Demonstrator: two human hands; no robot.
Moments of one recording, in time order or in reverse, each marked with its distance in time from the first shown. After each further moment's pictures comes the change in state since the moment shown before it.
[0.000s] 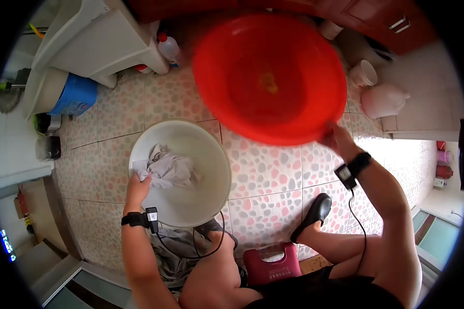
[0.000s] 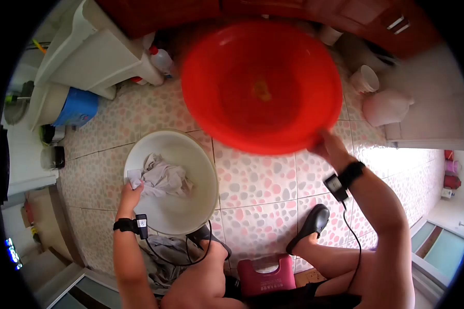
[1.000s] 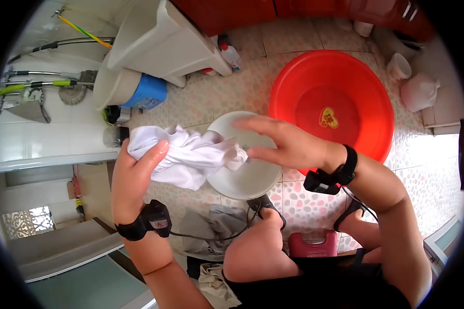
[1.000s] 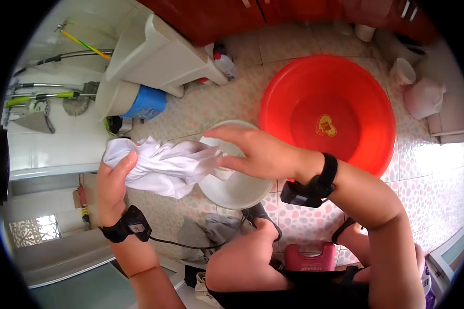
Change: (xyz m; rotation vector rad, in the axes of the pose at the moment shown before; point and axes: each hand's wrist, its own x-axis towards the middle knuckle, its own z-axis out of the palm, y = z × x) left_hand -0.195 0.280 -0.211 -0.421 0.138 0.272; right_hand -0.175 -0.039 0.260 -0.669 -0.872 -0.934
